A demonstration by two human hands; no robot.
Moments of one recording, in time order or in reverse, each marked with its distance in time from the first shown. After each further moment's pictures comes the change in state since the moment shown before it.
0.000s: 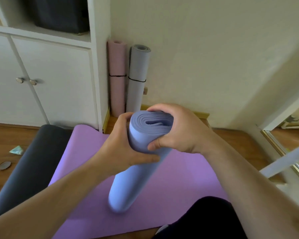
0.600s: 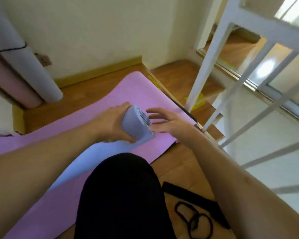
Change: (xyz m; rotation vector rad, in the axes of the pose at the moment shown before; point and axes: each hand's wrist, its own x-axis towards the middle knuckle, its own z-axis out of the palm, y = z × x) left_hand 0.077 -0.015 0.282 0.722 -0.732 0.128; right_hand -0.233 0.287 -0.016 0.755 0.245 0.646
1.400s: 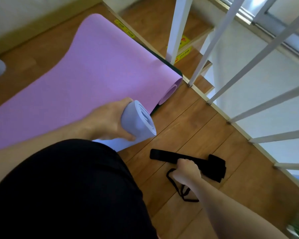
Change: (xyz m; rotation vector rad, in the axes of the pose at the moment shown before) left_hand 0.056 -0.004 0.159 -0.042 -0.378 0.095; right_hand -0.117 0.332 0.041 -0.652 0.059 0.881
